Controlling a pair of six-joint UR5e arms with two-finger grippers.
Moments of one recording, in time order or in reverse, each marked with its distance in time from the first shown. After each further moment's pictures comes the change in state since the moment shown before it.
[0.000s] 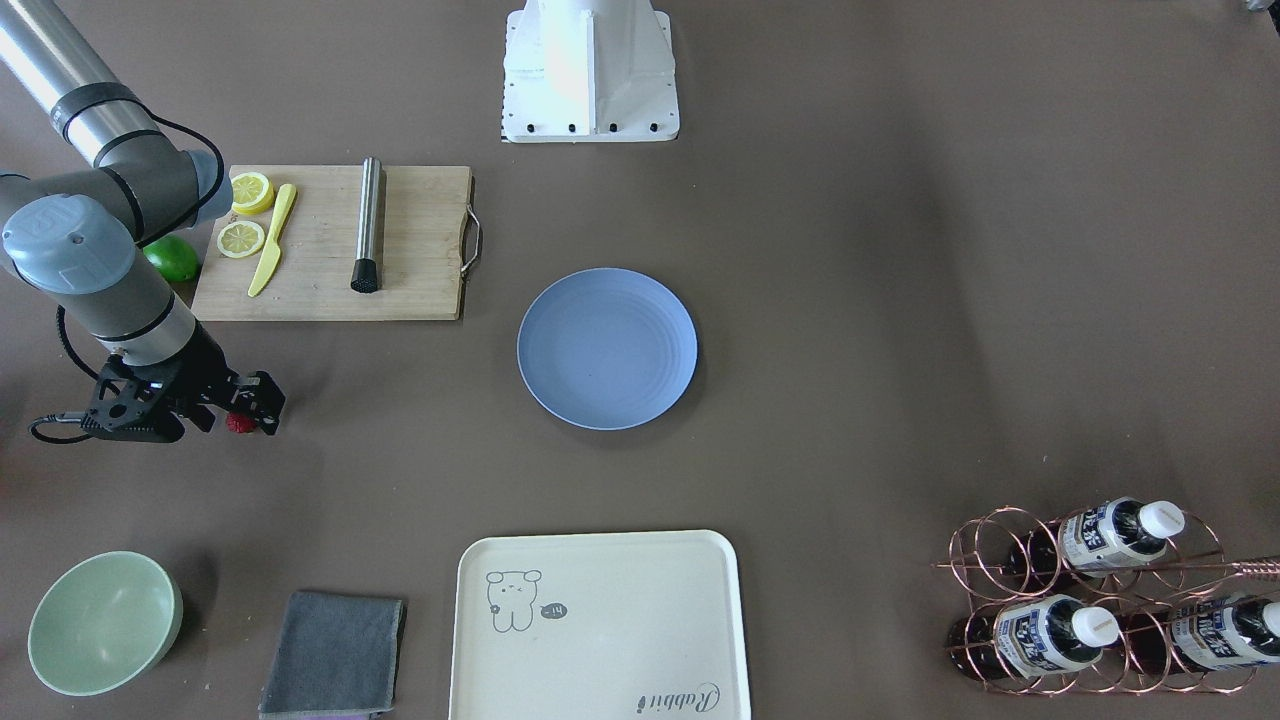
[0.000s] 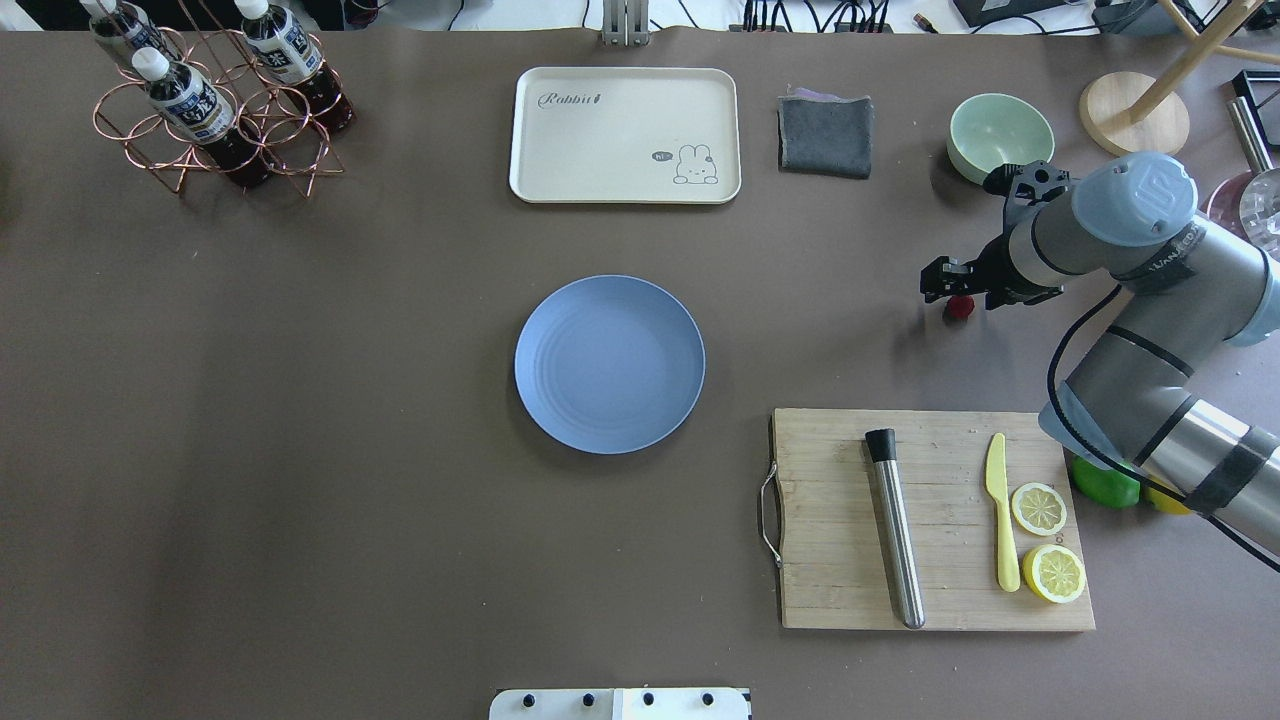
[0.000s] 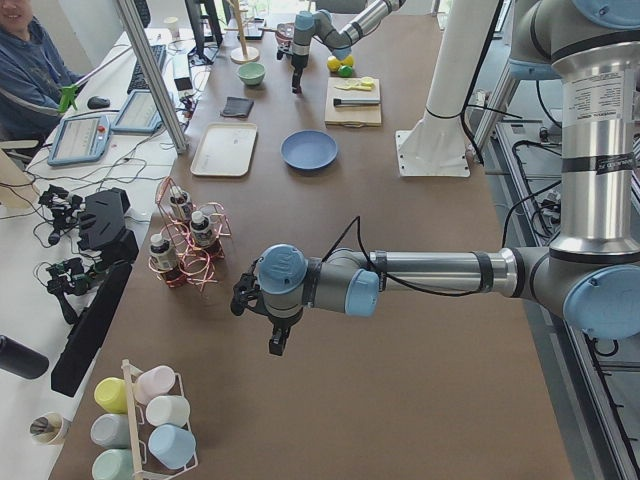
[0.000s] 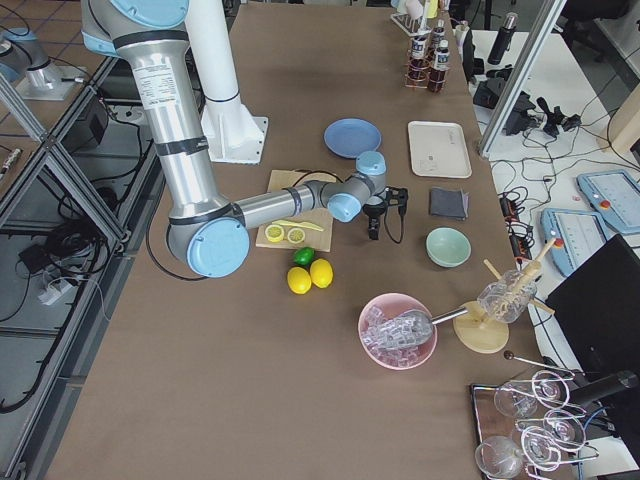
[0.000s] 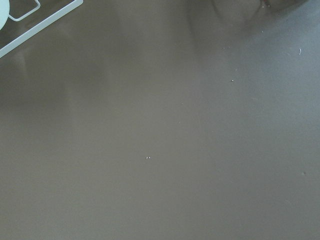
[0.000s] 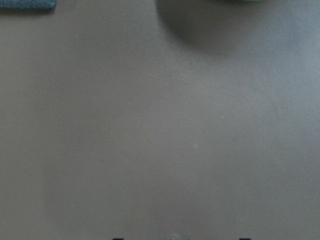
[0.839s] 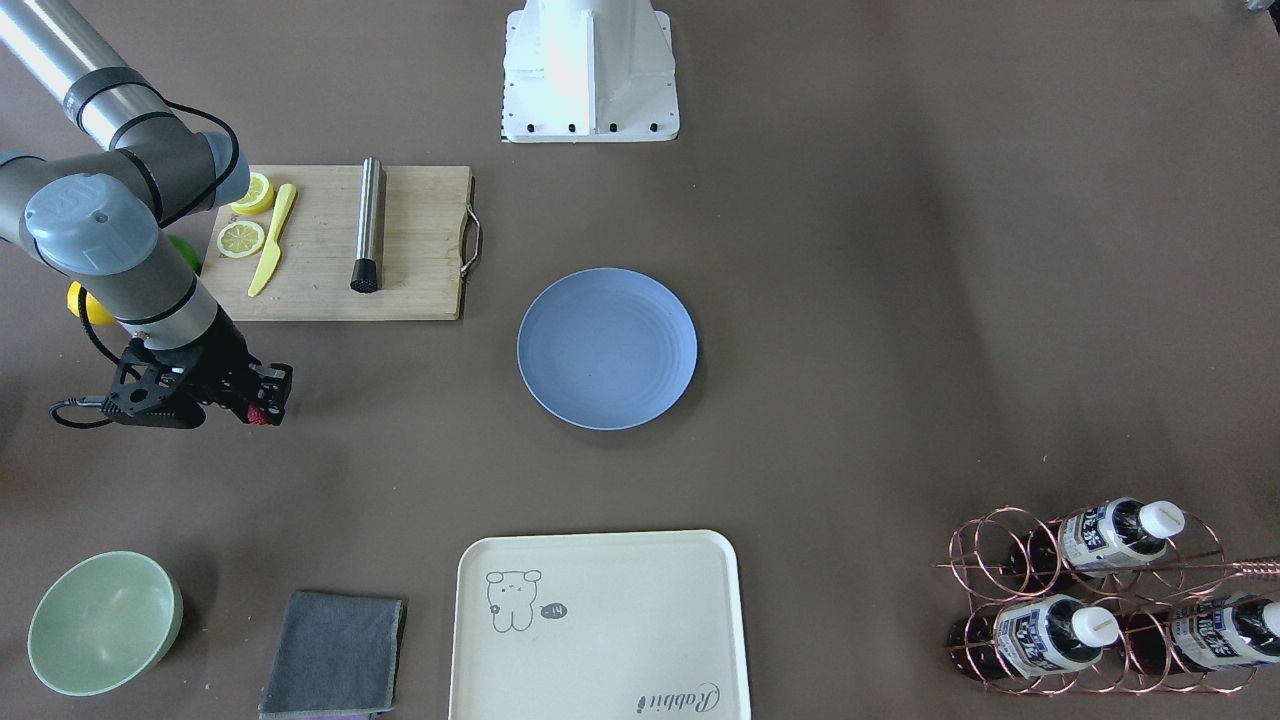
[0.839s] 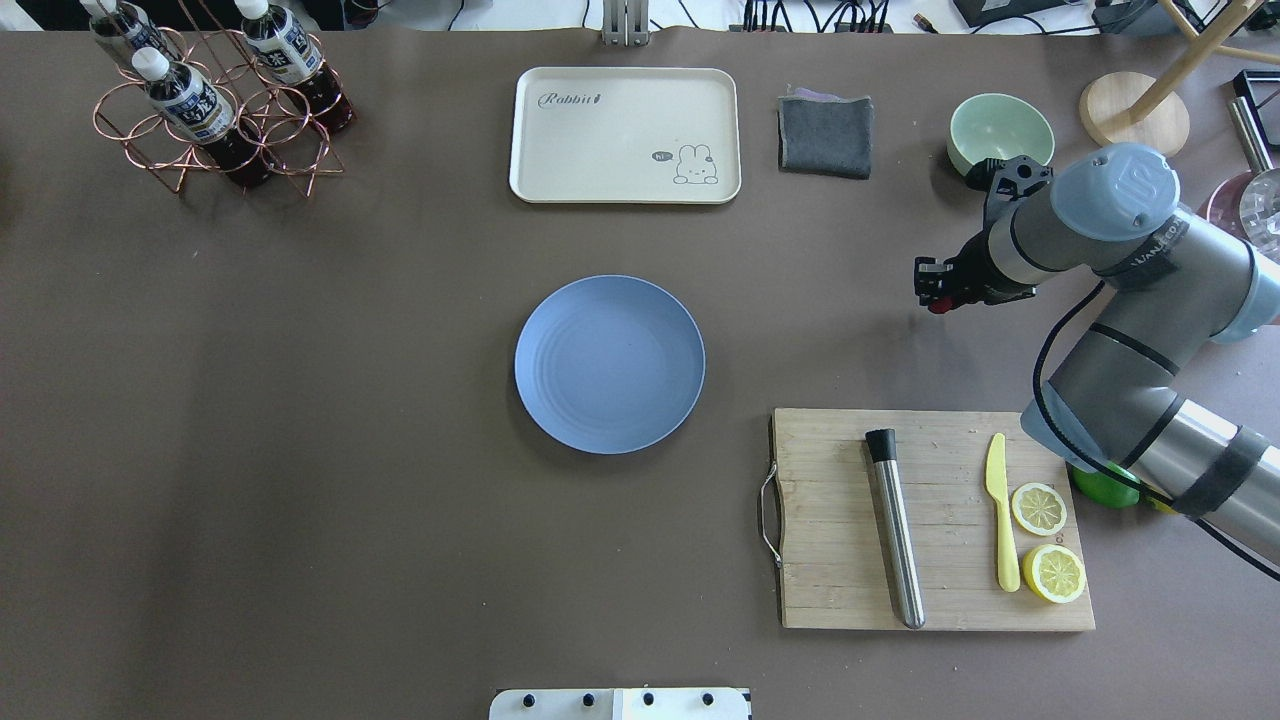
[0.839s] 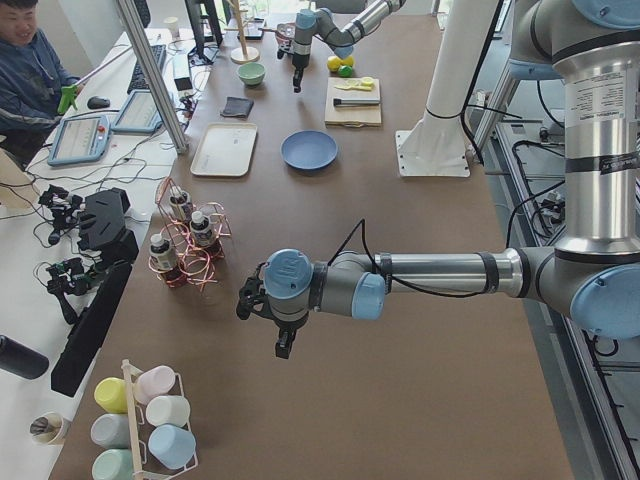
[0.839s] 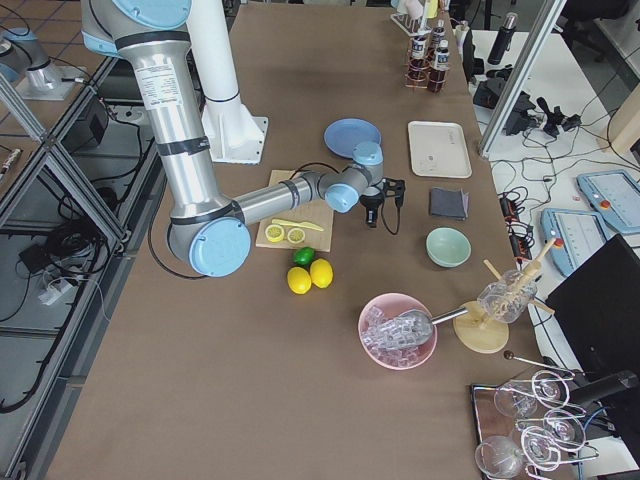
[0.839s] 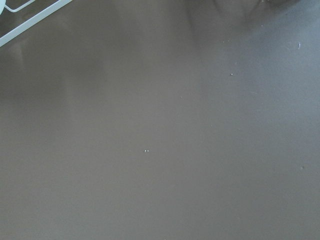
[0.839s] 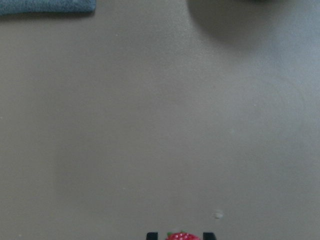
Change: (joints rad) left arm -0.001 0.031 -0.008 -0.002 -0.004 0.000; right arm -0.019 0.047 0.072 -0.115 -0.001 0.067
